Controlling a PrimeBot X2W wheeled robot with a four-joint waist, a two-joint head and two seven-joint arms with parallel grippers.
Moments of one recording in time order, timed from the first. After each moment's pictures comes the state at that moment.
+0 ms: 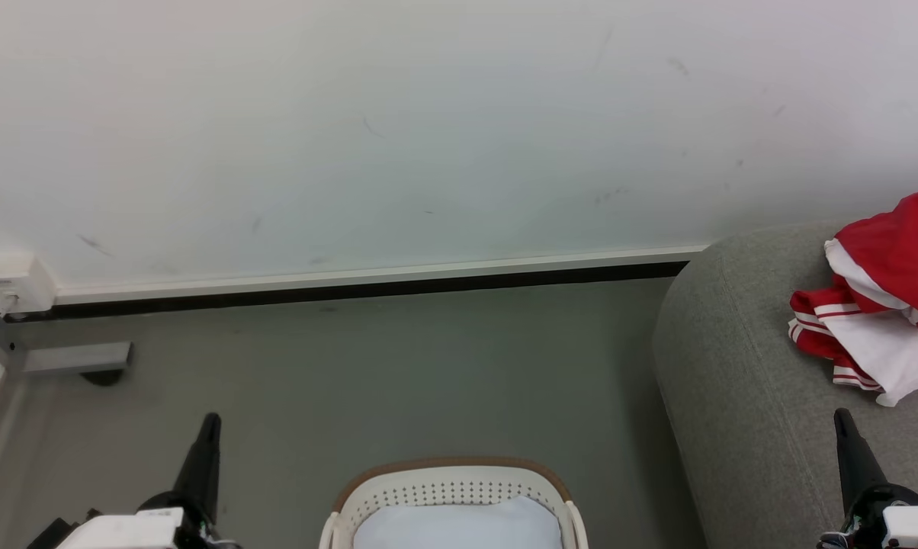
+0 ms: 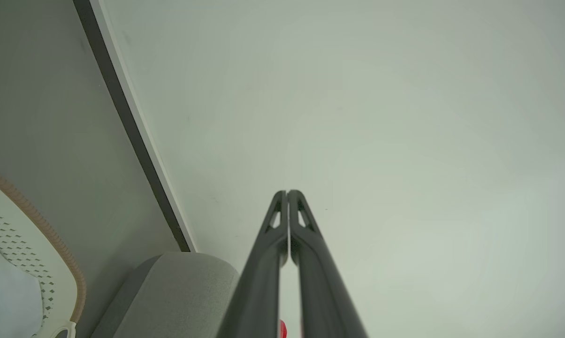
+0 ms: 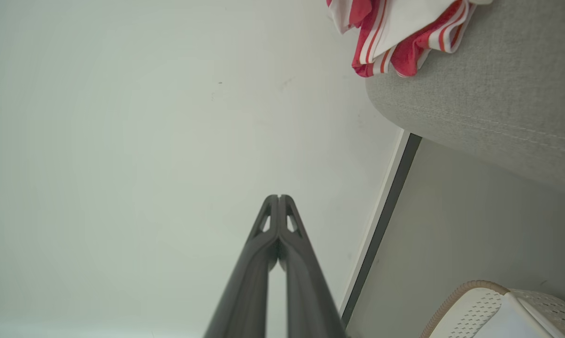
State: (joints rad) left arm -0.10 0.05 0.11 0.25 -1.56 -0.12 0.10; right arm -0.10 -0.05 -0.11 0.25 1.56 0.13 0.10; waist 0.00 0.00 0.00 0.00
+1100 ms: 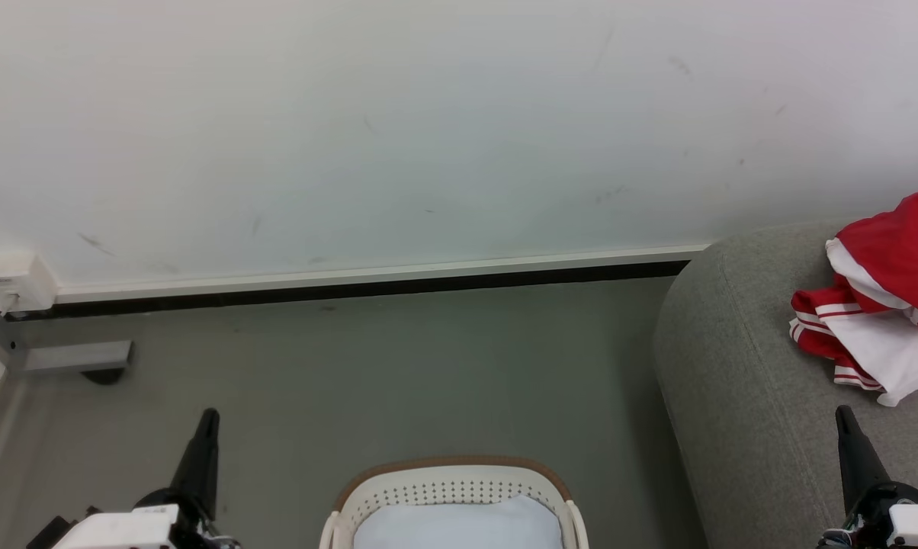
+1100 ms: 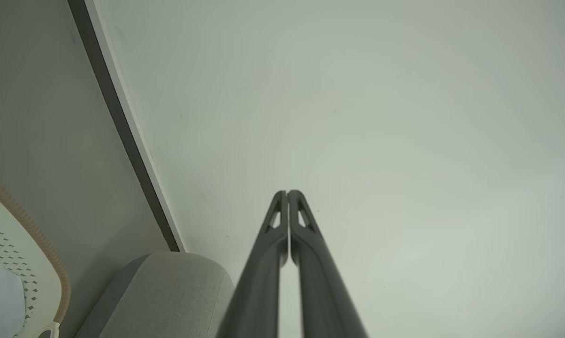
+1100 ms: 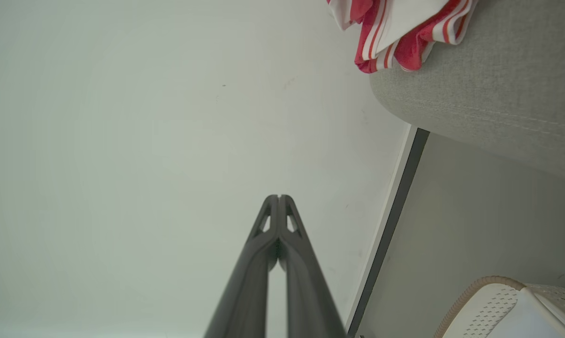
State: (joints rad) left arm -0.11 0.05 0.11 0.25 -1.61 -0.13 0.11; right arm -0.10 -0.05 -0.11 0.25 1.61 0.13 0.11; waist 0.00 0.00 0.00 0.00
